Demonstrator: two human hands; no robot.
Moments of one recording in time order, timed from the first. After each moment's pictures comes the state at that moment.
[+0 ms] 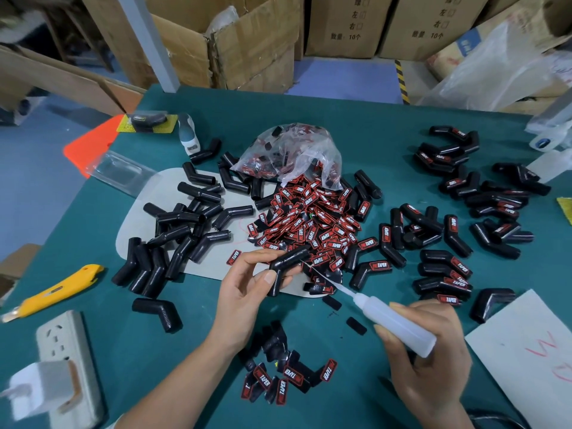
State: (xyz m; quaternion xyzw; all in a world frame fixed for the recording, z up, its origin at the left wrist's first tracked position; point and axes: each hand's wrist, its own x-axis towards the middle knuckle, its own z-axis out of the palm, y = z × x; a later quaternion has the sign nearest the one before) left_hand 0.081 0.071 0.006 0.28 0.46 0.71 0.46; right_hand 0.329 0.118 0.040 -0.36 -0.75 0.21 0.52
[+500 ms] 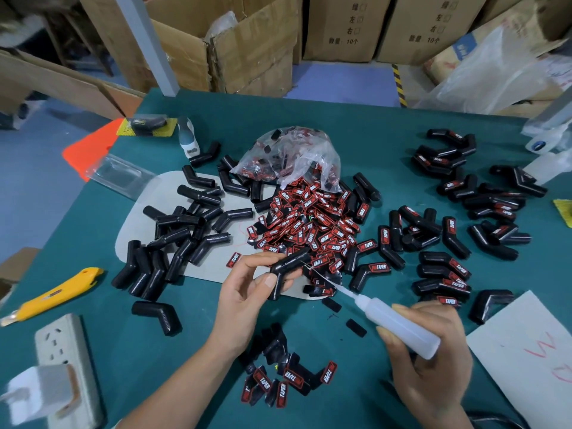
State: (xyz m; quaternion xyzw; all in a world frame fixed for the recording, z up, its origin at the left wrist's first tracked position) left_hand 0.081 0.069 0.006 0.29 0.45 0.71 0.45; right_hand 0.327 0.115 0.043 -0.38 -0.74 0.21 0.52
